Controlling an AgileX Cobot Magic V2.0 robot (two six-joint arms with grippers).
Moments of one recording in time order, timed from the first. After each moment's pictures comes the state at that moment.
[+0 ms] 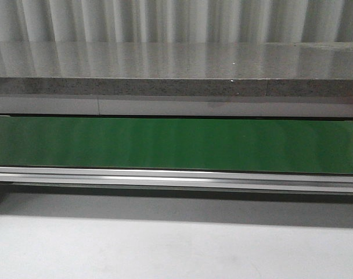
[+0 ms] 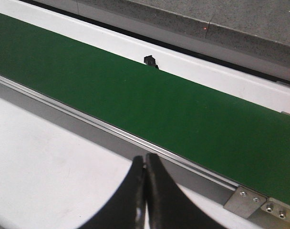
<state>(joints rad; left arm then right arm) 0.22 1.77 -1.36 0.05 1.09 -0.14 0.24 0.22 -0.49 0.11 0.74 -0.18</state>
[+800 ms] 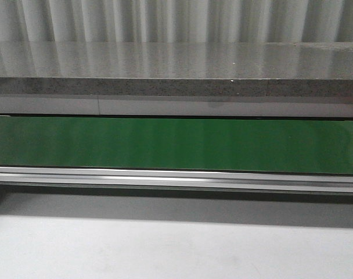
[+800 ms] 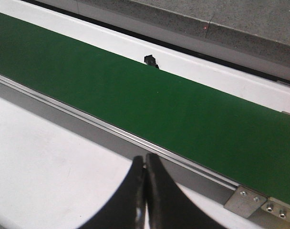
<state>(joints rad) 0.22 1.94 -1.49 0.04 1.10 -0.11 0.24 0.22 -0.49 0.11 0.74 -0.18</state>
